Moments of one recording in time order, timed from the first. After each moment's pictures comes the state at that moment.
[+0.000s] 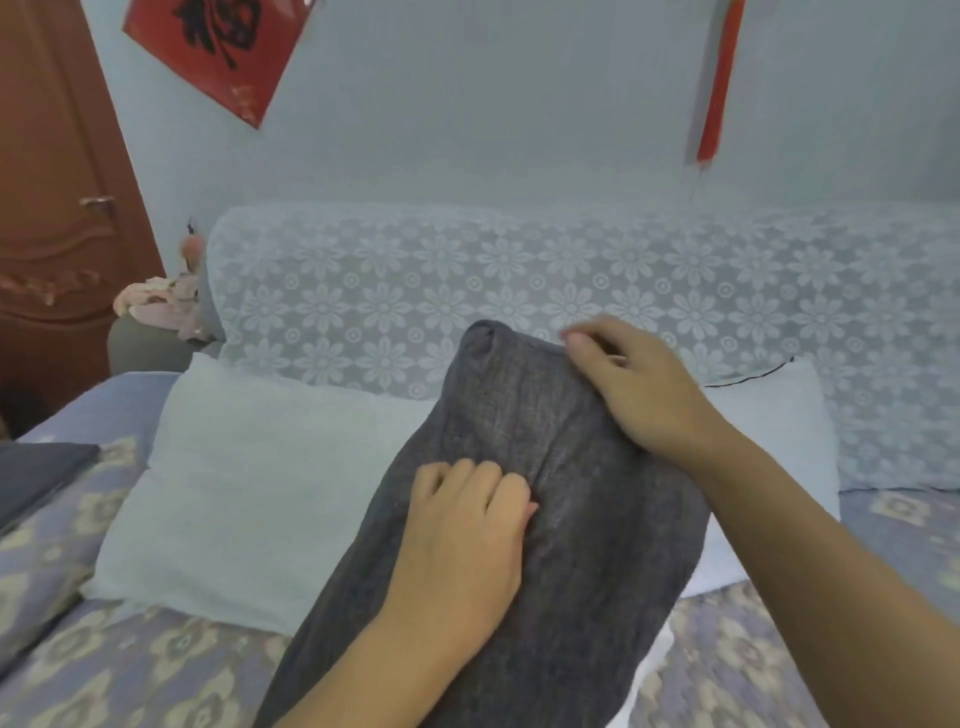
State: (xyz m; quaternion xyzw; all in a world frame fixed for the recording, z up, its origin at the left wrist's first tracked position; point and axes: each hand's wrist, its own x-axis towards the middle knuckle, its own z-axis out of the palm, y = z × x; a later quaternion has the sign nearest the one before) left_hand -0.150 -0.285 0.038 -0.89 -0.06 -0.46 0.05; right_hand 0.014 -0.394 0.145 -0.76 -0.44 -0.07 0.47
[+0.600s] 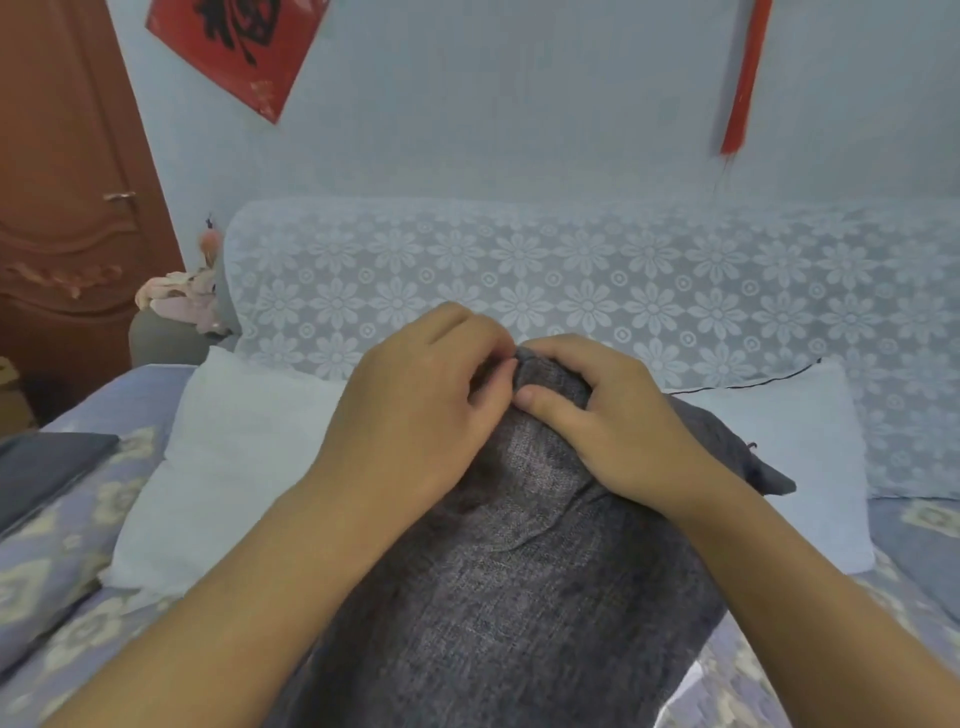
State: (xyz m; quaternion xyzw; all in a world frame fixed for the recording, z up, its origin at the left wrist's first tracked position) left_hand -0.169 -0.257 0.152 -0.86 -0.03 -0.50 -0.06; right_hand -0.026 -0.380 0.136 -0.67 -0.56 -0.07 0.48
